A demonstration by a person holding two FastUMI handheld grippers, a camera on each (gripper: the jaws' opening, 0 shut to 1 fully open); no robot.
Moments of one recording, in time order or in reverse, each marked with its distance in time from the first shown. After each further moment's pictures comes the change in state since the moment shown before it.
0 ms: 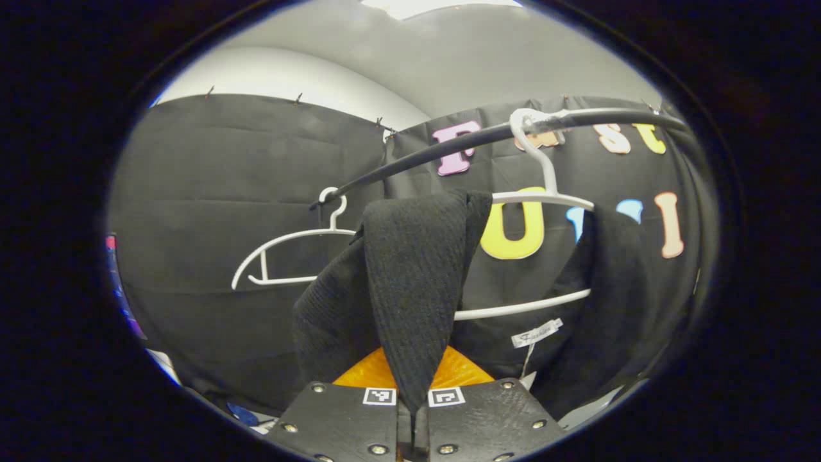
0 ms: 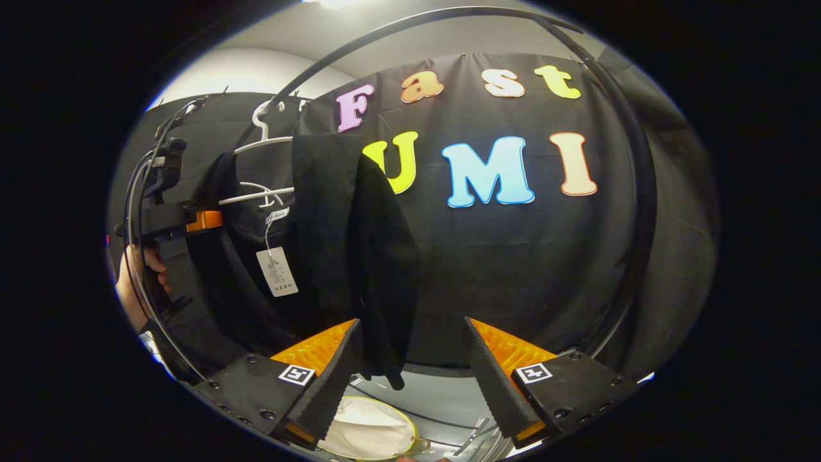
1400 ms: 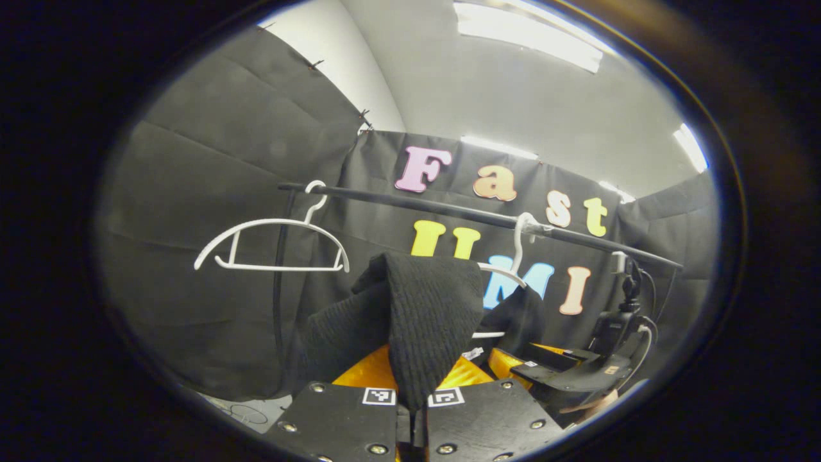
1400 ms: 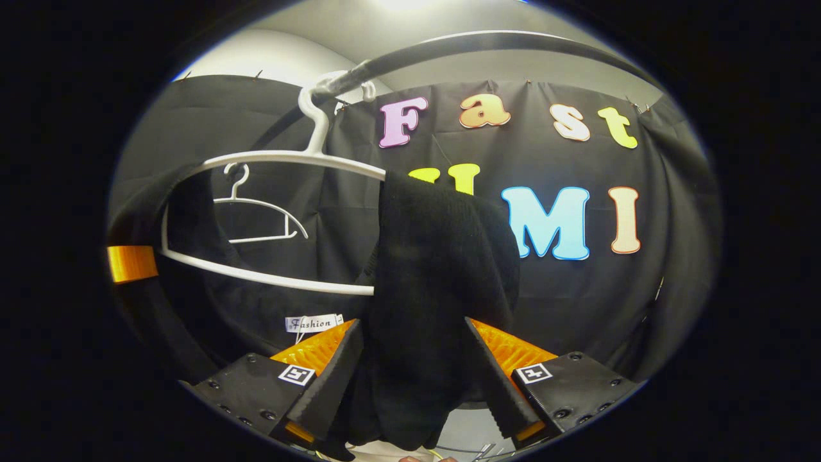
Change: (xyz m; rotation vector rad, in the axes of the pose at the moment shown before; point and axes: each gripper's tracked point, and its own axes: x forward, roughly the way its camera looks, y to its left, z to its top) left arm -0.058 0.048 0.051 -0.278 -0.013 -0.362; right arm 0.129 0.148 0.107 -0.110 -0.086 -0.016
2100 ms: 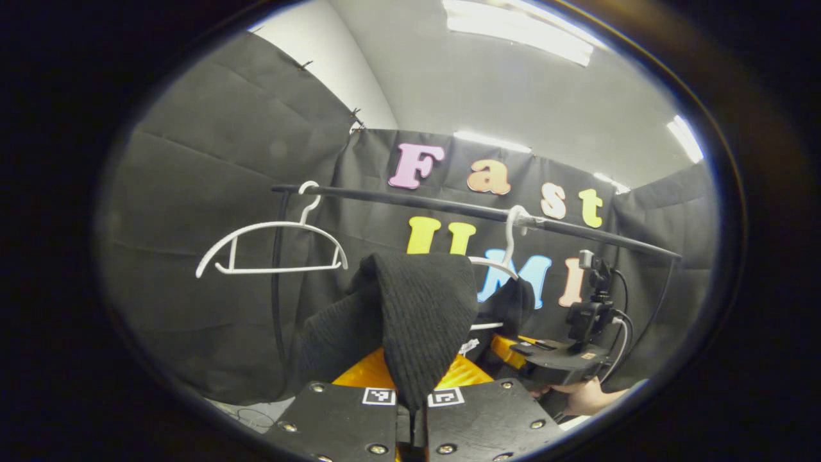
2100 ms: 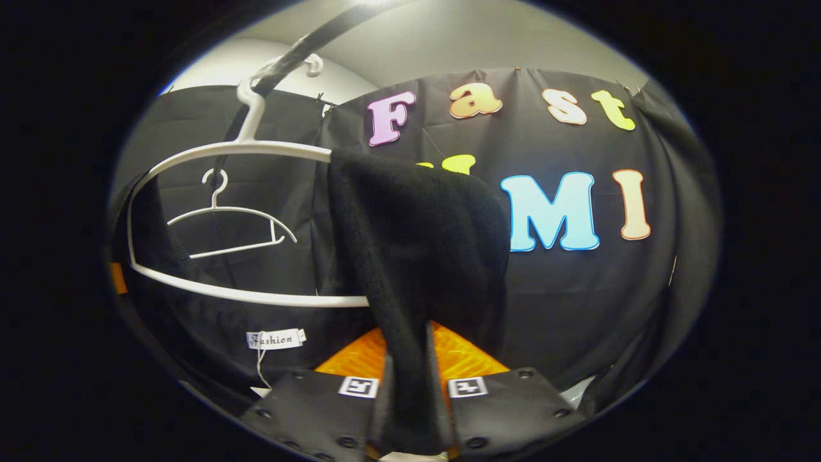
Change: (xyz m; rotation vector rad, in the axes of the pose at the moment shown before) left arm -0.008 -0.007 -0.002 0.034 0.015 -0.010; right arm 0.037 -0.017 0.004 0.098 -0.020 0.049
